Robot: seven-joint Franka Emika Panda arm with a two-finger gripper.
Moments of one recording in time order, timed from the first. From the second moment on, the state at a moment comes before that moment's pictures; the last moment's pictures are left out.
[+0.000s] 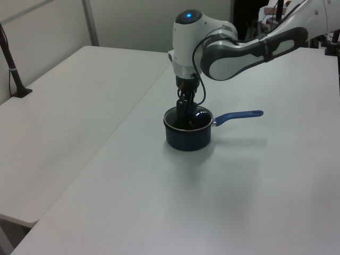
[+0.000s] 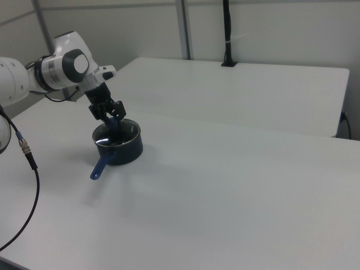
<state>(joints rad) 0.43 0.61 -0.16 -1.27 -0.17 1.95 0.30</state>
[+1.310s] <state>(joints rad) 0.35 0.42 -0.17 -1.30 -0.08 1.88 0.31</state>
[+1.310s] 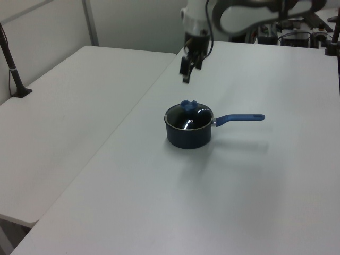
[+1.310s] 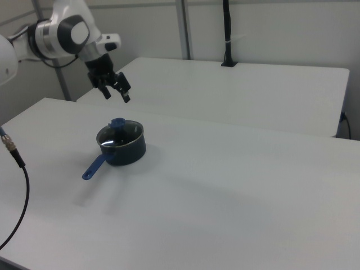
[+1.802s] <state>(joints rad) 0.09 0.06 -0.09 -1.62 -0.07 1.78 0.24</state>
